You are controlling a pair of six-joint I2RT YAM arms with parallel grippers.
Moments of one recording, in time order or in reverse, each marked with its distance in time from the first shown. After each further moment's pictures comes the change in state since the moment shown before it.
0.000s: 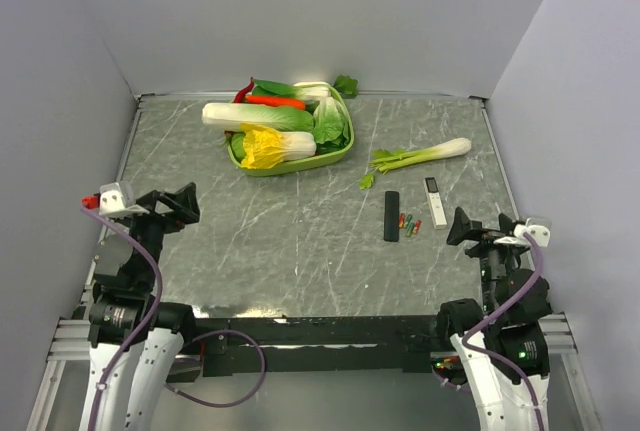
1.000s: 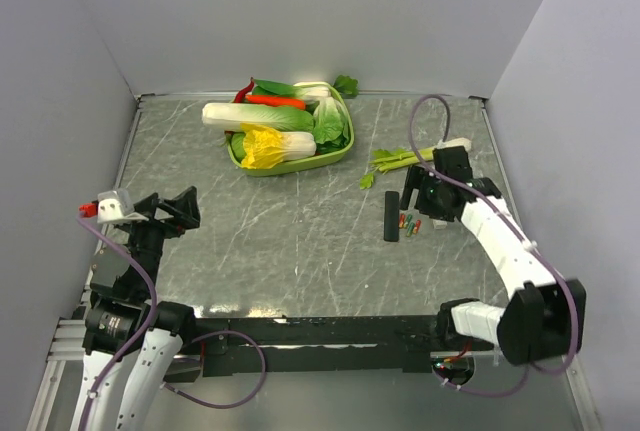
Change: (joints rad) left arm -0.099 -0.060 0.000 -0.018 -0.084 0.000; right arm 0.011 1.164 0.342 -0.224 -0.280 0.313
